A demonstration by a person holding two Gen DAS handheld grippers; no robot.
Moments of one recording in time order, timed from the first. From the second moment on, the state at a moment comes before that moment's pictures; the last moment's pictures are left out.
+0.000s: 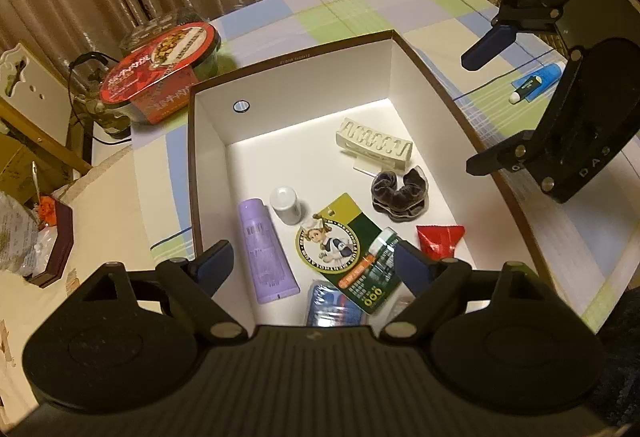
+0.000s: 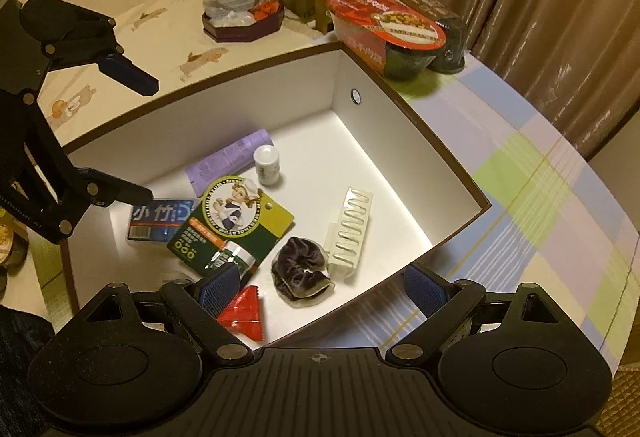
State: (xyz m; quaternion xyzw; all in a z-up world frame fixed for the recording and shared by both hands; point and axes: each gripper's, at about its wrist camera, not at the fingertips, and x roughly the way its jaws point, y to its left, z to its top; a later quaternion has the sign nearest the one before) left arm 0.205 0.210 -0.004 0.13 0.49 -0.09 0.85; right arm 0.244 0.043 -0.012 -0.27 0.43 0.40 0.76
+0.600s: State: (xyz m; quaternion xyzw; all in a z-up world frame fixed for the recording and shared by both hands) left arm 0.149 0.178 0.020 0.12 0.48 -0.05 0.87; right arm 0.205 0.011 0.009 -0.25 0.41 0.43 0.77
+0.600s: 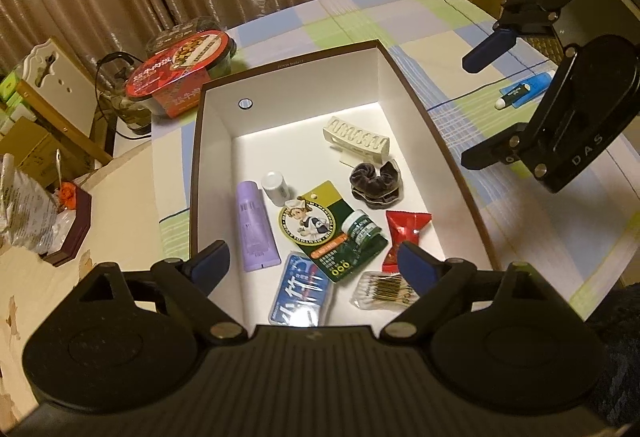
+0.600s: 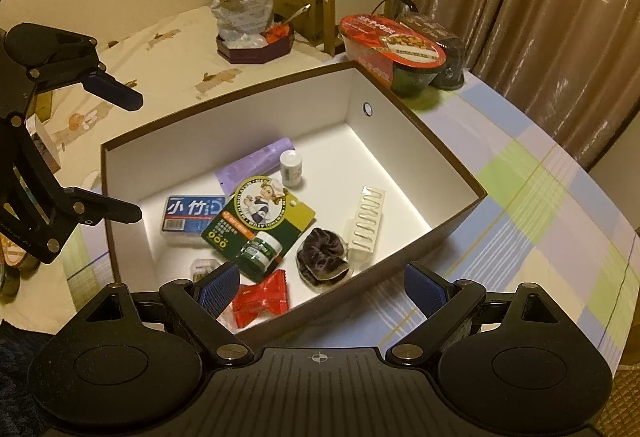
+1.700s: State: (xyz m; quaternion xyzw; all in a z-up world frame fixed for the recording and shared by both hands) left arm 0.060 0.085 0.034 0.05 0.47 0.06 0.88; right arm 0.164 -0.093 0.024 -0.21 0.38 0.50 0.75
